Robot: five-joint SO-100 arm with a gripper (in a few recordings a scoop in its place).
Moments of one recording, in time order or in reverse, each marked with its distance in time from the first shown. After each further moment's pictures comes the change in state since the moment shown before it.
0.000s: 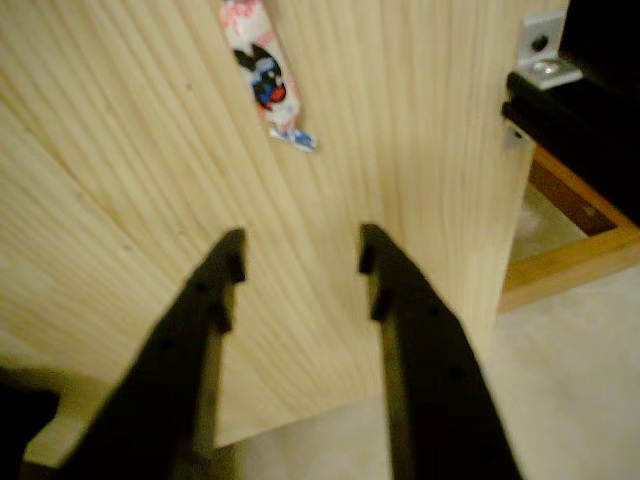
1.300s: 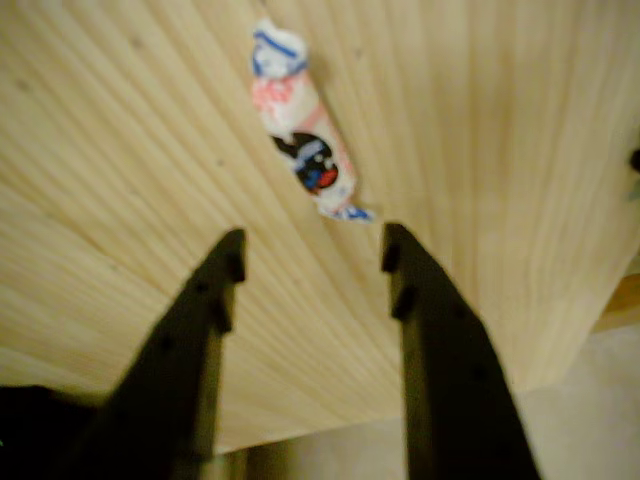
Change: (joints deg) arm -1.6 -14.2 -3.6 -2.6 7.4
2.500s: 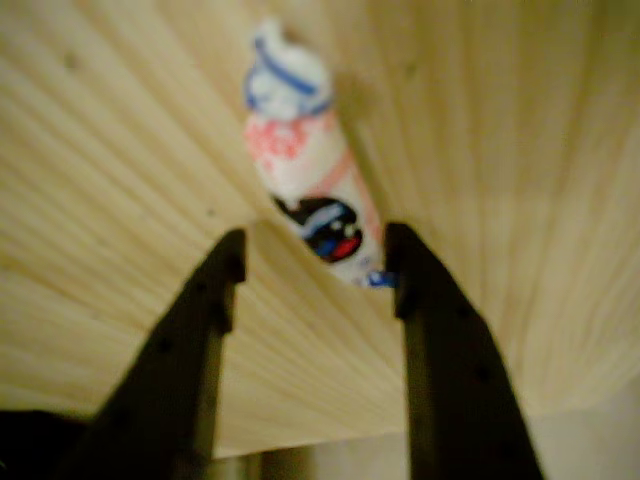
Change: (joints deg) arm 1.1 -4.3 5.0 -5.9 0.7
